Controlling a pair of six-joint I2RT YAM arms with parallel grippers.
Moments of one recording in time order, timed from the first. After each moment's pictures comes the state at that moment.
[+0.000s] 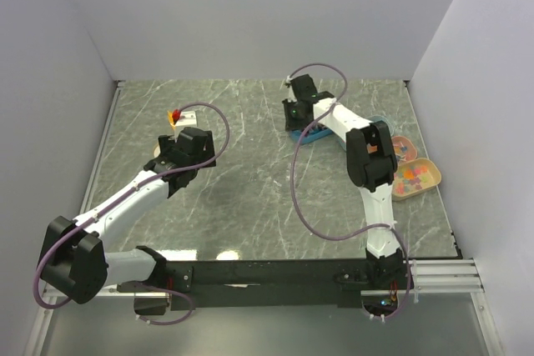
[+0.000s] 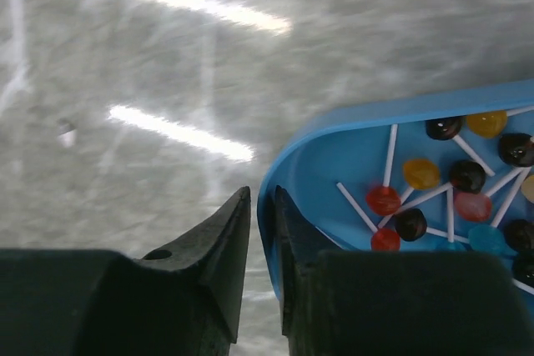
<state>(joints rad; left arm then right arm) -0.49 1.22 0.82 -0.32 -0.55 -0.41 0.37 2.24 1.81 -0.53 -0.09 0.19</state>
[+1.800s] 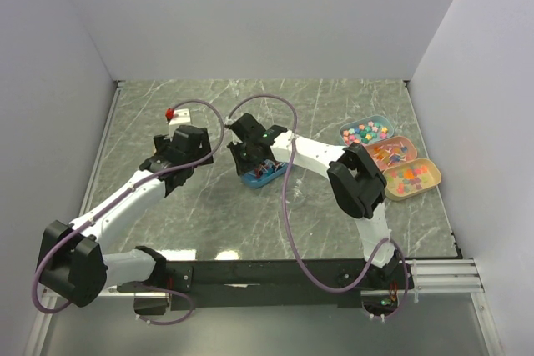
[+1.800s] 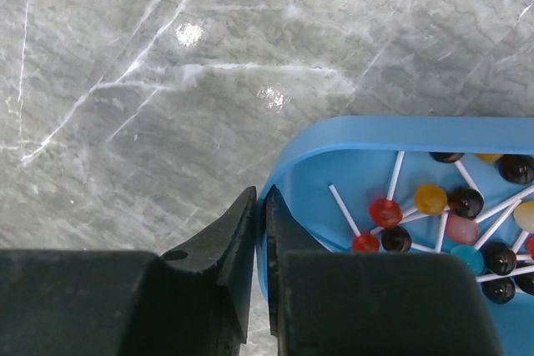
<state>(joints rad) -0.47 1.20 0.84 -0.35 -0.54 -0.45 0.83 2.07 1.61 -0.53 -0.11 0.33</state>
